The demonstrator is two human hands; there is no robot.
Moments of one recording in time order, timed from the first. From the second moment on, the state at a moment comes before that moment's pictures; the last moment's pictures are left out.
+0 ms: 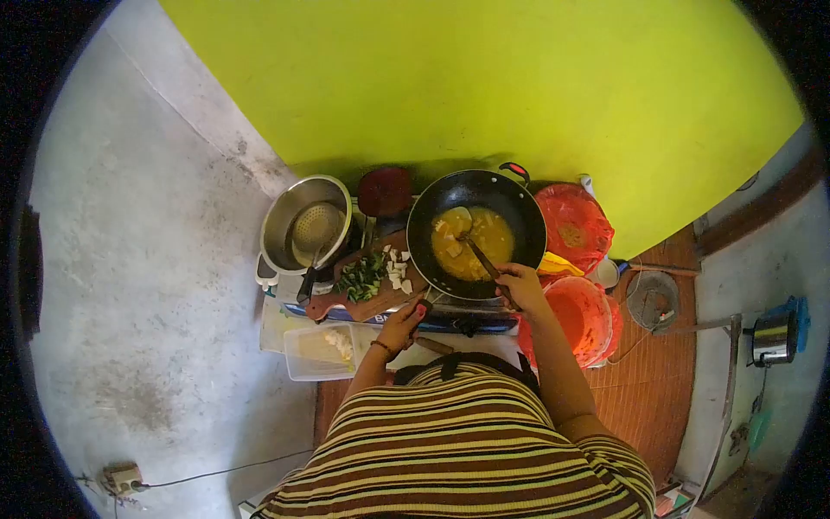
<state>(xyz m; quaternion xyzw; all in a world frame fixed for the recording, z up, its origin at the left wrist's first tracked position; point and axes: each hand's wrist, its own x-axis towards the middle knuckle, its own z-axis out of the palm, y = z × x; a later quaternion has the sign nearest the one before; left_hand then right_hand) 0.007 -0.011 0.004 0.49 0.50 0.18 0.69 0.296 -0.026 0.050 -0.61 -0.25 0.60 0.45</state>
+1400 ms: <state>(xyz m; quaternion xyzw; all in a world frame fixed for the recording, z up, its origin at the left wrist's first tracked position) 0.009 -0.012 -0.004 0.50 0.52 0.18 0.67 0.294 -0.067 0.087 -0.77 -0.49 0.24 0.34</state>
